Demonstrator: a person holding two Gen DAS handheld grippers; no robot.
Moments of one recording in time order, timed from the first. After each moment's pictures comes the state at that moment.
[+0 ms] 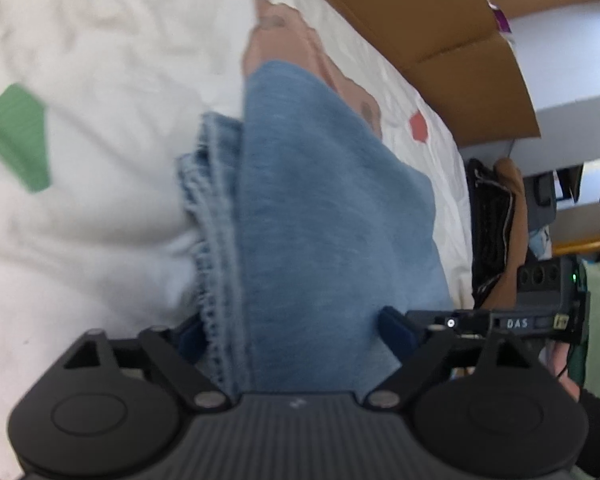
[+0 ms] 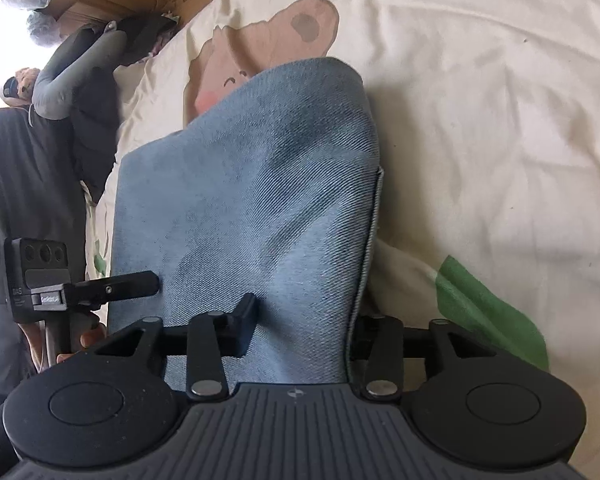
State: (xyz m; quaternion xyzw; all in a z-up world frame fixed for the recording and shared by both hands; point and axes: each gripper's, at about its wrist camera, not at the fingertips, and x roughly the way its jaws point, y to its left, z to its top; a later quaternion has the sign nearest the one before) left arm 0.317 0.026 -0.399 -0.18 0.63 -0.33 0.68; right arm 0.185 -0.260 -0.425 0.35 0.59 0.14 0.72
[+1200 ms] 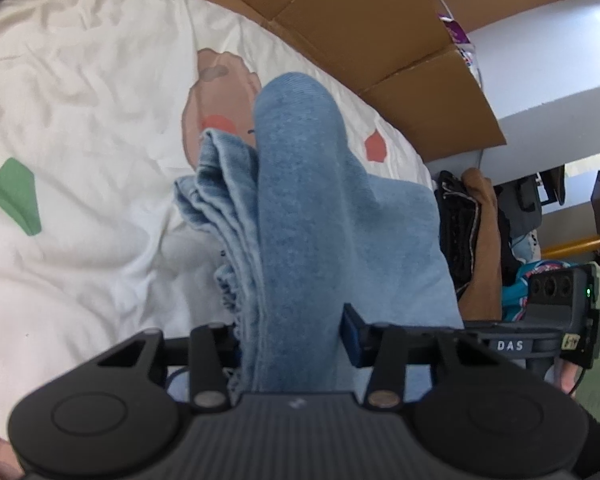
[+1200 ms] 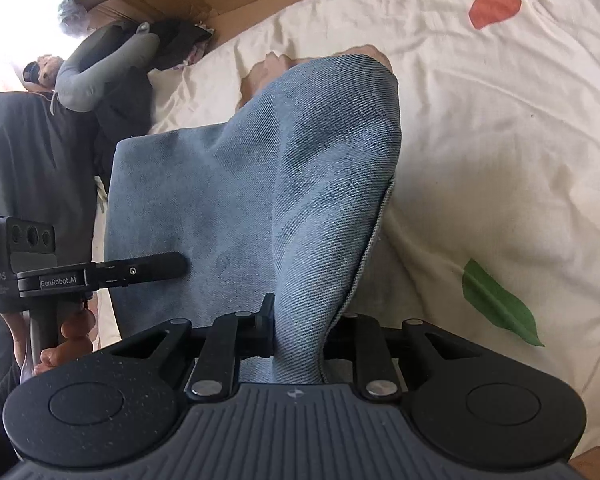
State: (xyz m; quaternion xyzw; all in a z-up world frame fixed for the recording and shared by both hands) left arm 0.305 0.021 -0.328 -0.17 0.61 -0.33 0.70; right arm 0.174 -0.246 -0.339 0.30 0.57 0.13 0.75
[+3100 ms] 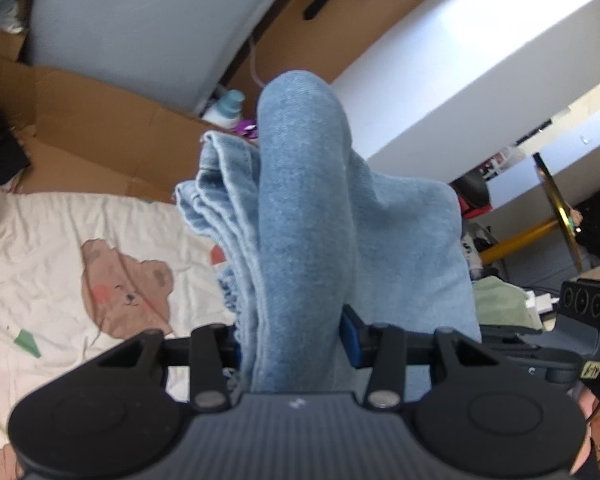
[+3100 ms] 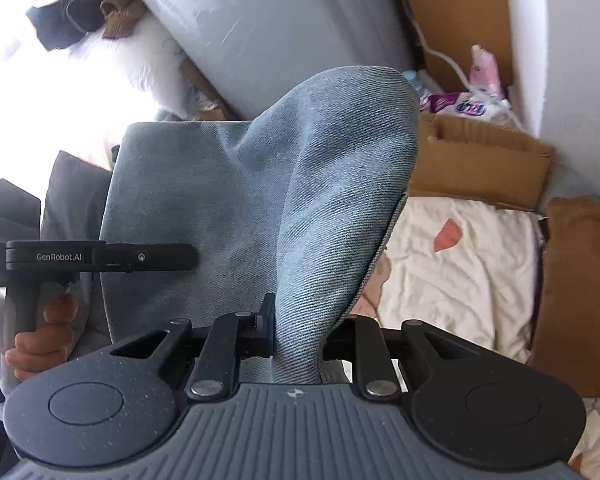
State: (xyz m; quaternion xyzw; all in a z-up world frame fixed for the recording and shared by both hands) left arm 0.282 -0.089 0.009 -0.09 0.53 -0.38 0.75; right arm 0.122 -0.302 0.037 0.23 0.47 0.07 0.85
